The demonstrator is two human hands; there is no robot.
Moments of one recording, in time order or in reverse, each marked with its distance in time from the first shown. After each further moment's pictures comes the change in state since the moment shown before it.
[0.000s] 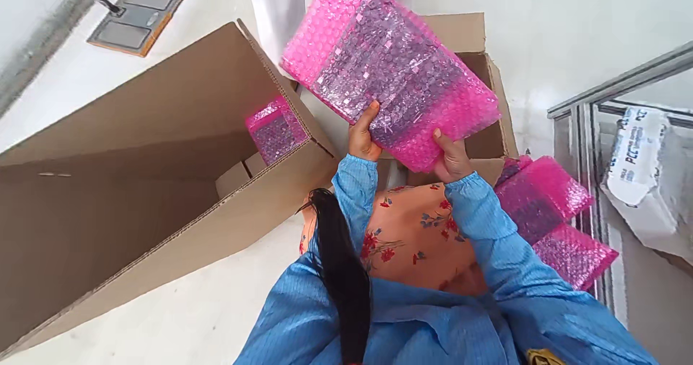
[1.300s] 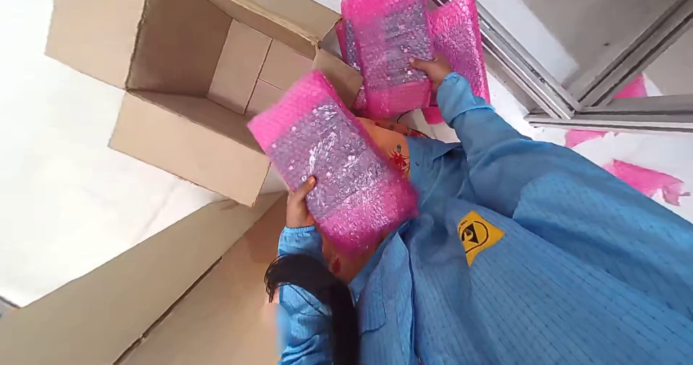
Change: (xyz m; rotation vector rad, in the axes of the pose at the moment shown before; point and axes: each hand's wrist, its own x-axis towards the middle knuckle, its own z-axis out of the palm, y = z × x) left_hand -0.092 -0.102 -0.058 0.880 -0.268 -0.734; right_hand -0.157 0.000 -0.375 -0.290 1.104 0.182
